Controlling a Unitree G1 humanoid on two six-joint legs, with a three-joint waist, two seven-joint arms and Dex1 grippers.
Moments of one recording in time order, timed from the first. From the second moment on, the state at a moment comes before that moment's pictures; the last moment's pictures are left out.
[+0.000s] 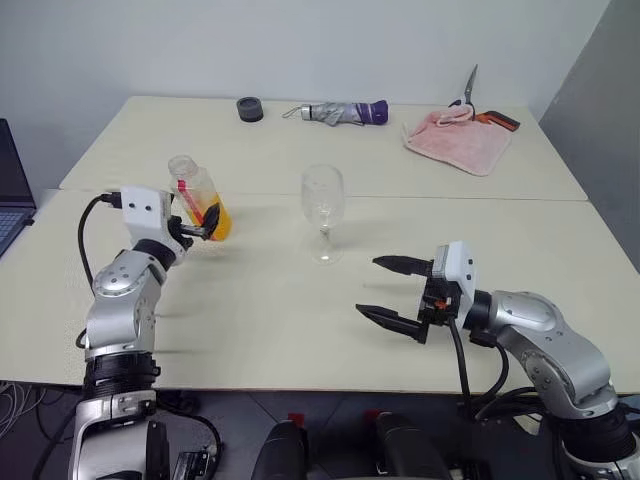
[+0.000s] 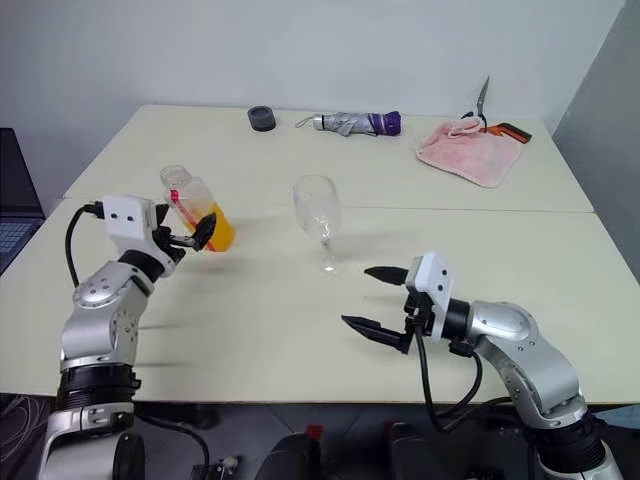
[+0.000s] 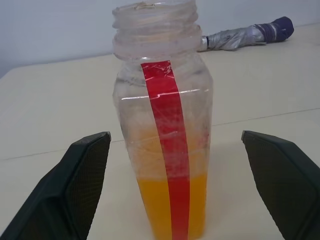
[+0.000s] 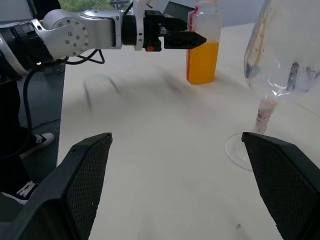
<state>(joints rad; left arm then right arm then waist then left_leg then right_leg) -0.48 0.53 0.28 0.27 -0.25 0.21 -0.41 -0.22 -0.53 0.12 -0.51 0.49 0.50 0.82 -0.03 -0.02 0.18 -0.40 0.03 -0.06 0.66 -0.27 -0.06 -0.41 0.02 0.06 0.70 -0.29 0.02</state>
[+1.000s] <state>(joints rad) -0.63 0.53 0.26 0.52 -0.24 0.12 -0.47 -0.27 -0.51 0.14 -0.53 0.49 0.51 0.78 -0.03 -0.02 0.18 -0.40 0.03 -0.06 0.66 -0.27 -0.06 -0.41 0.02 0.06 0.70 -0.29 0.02</state>
